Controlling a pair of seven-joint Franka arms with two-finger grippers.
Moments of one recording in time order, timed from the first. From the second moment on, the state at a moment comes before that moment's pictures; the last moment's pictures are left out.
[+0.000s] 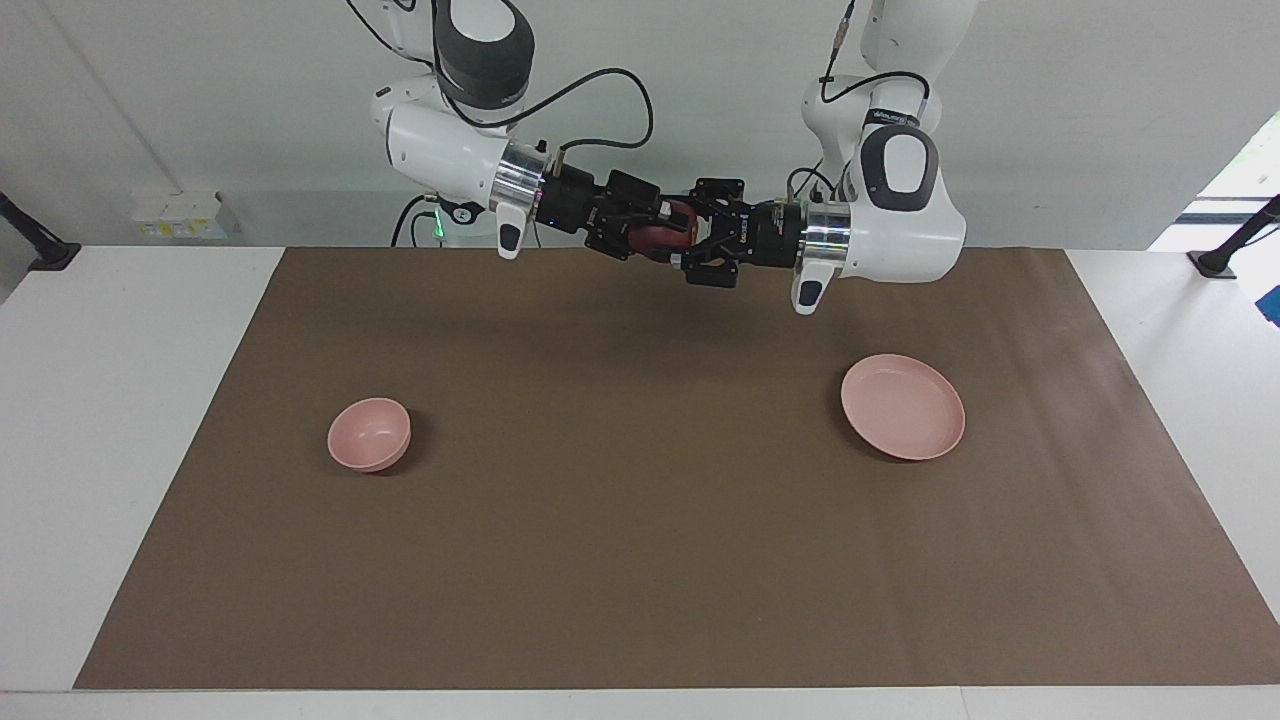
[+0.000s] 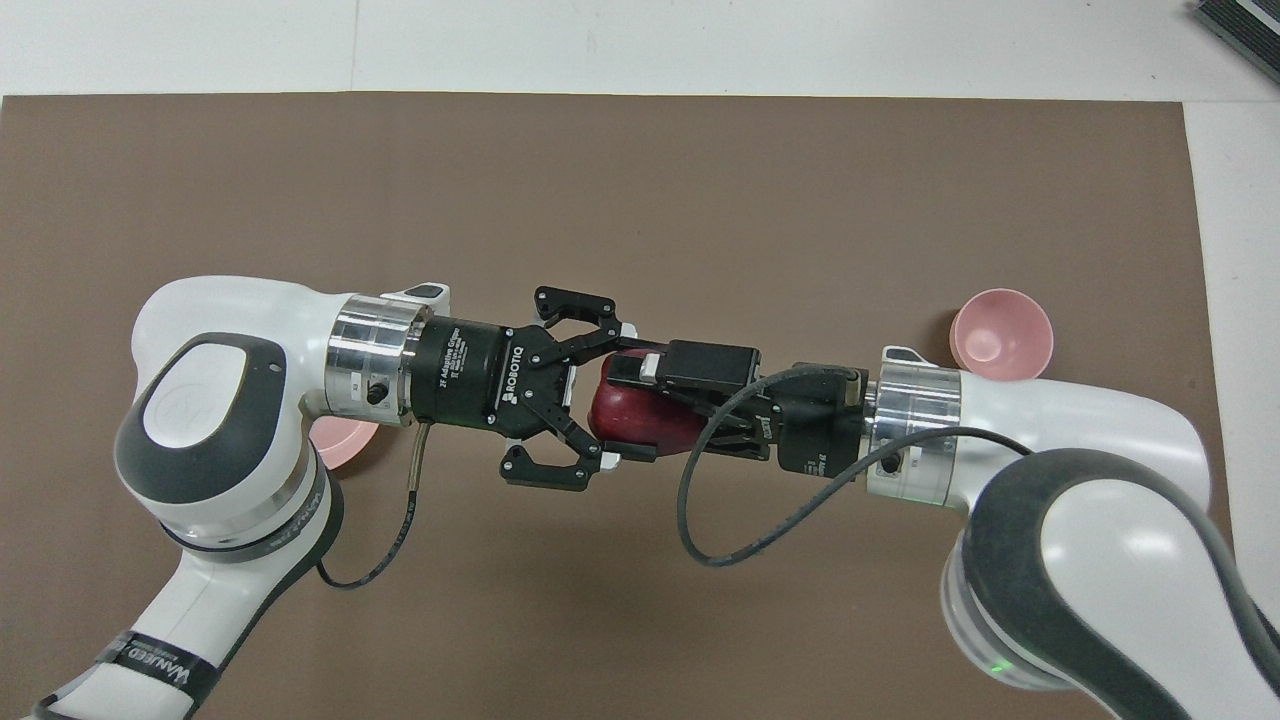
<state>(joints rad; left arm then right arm) -0.27 0.05 -0.11 -1.98 -1.60 1.74 -1.29 0.47 -0.15 -0.04 -2.13 1.49 2.26 -0.02</state>
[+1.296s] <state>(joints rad) -0.21 0.03 -0.06 -1.85 -0.71 1.87 -1.09 0.14 -0.06 -0.04 -2.14 0.37 2.07 -0.04</state>
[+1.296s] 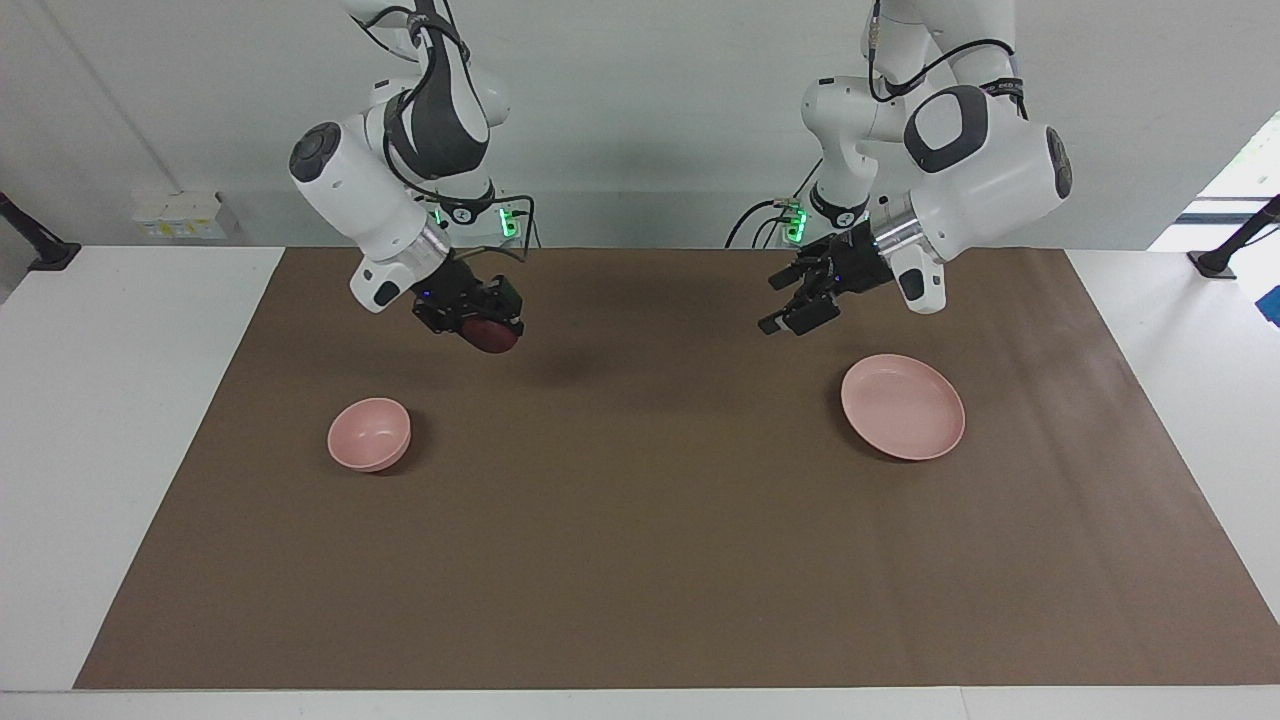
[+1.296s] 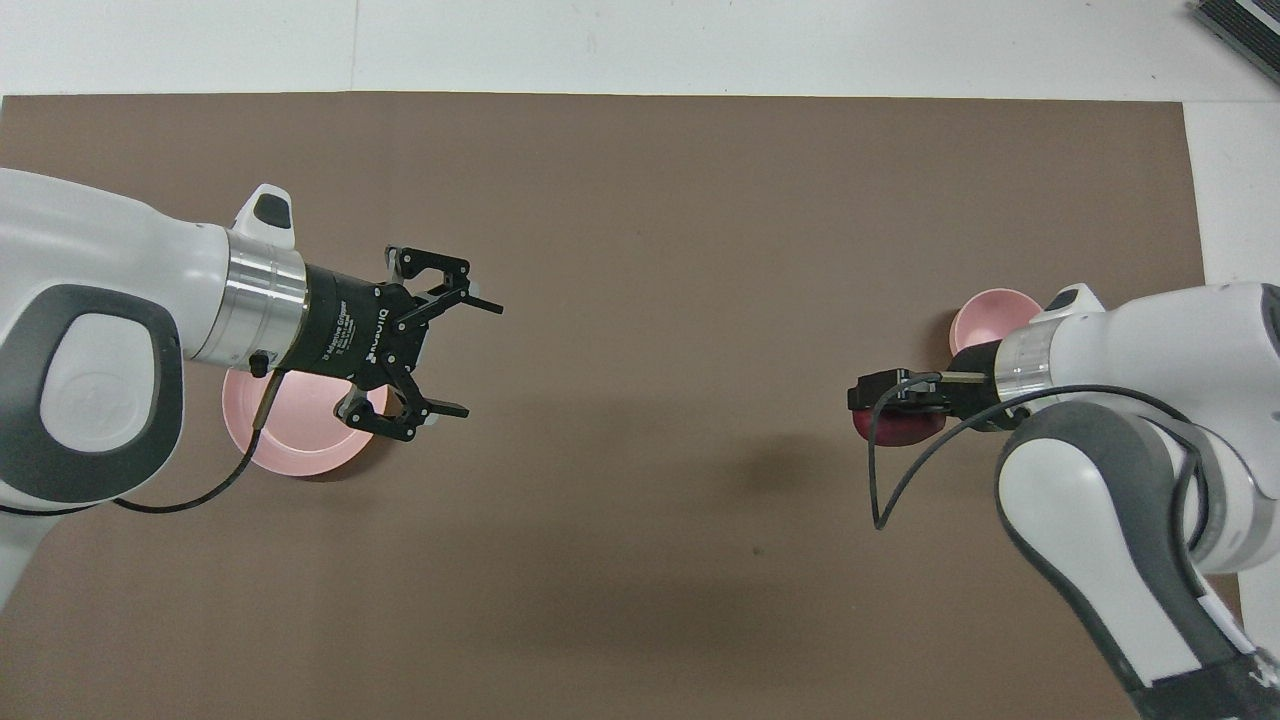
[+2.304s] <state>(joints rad) -0.07 0.03 -0.06 -1.83 -0.09 1.91 -0.18 0.01 0.19 -0.04 -1.98 -0.07 2.19 -0.13</state>
